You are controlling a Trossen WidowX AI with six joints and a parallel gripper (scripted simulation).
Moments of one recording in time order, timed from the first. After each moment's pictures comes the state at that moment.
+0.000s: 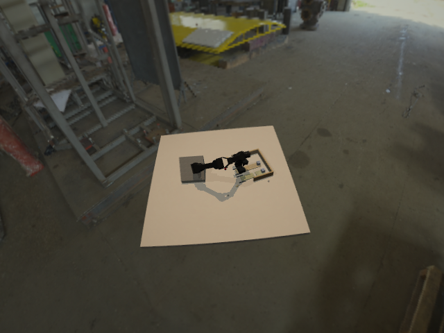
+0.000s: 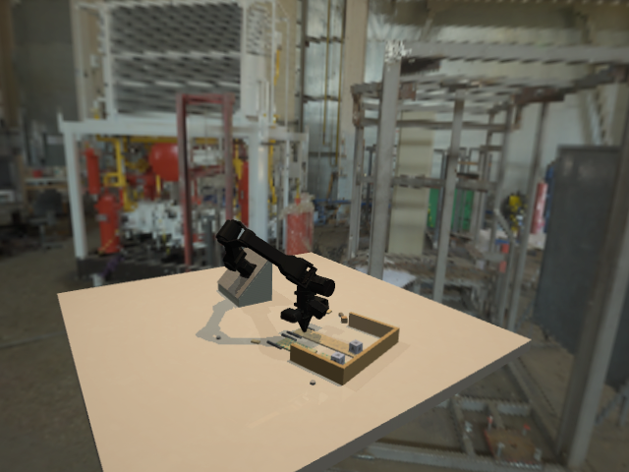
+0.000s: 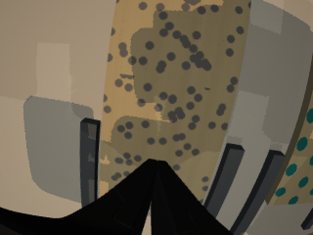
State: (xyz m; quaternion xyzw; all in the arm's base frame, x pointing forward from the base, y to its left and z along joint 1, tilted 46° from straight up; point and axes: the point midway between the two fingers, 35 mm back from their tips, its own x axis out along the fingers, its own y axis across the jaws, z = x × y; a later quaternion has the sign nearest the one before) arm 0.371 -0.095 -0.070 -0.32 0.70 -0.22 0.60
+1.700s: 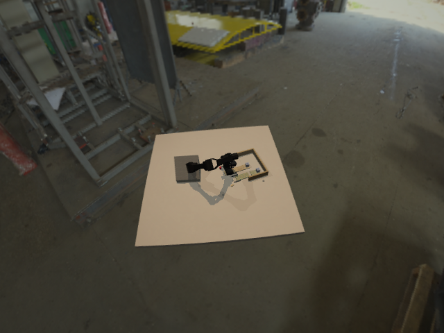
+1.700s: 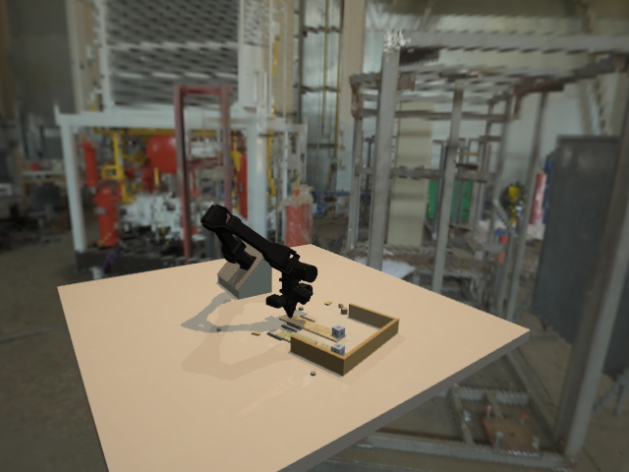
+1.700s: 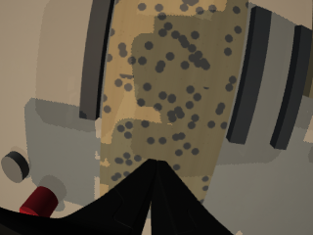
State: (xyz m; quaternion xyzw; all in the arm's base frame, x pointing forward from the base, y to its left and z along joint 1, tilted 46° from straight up) arm 0.305 -0.098 -0.058 -0.32 0.70 -0.22 0.60
